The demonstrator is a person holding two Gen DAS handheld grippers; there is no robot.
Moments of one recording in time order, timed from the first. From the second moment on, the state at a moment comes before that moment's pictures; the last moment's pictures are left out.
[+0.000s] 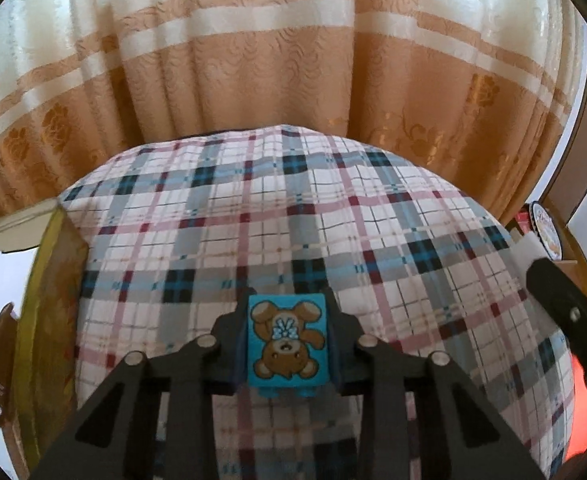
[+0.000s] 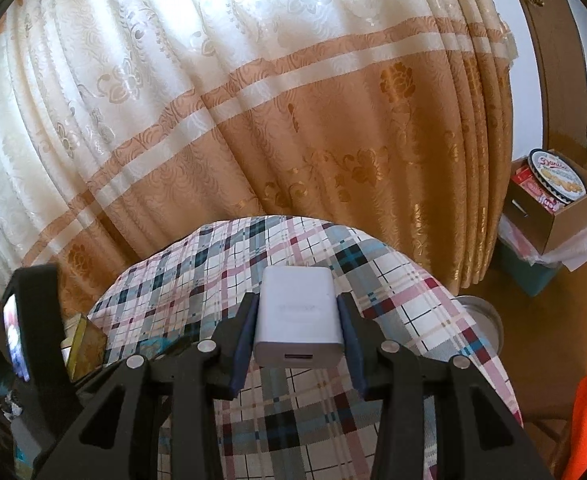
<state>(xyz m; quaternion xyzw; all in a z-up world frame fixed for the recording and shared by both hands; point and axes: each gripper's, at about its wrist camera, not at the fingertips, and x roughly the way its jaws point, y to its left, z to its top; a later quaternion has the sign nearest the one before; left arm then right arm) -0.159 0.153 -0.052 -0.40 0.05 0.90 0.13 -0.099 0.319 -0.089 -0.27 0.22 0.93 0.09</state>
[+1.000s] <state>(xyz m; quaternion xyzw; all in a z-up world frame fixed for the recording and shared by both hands) -0.071 0.103 -0.028 -0.31 0.02 0.94 0.15 -0.046 0.285 -0.066 -0.22 0.16 0.95 0.14</state>
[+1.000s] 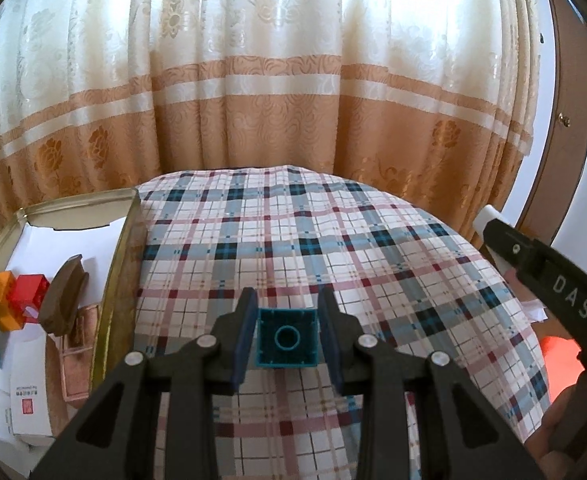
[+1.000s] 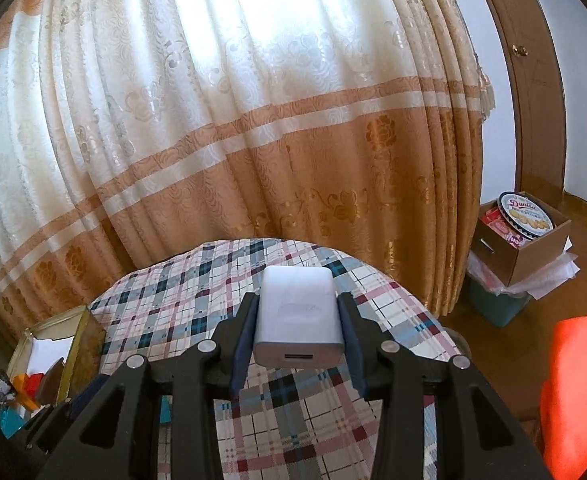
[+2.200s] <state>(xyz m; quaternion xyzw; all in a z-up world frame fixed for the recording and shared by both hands) -0.058 -0.021 0.019 -0.27 -0.01 0.96 0.05 -0.044 0.149 -0.030 -0.20 0.09 0.98 0.00</state>
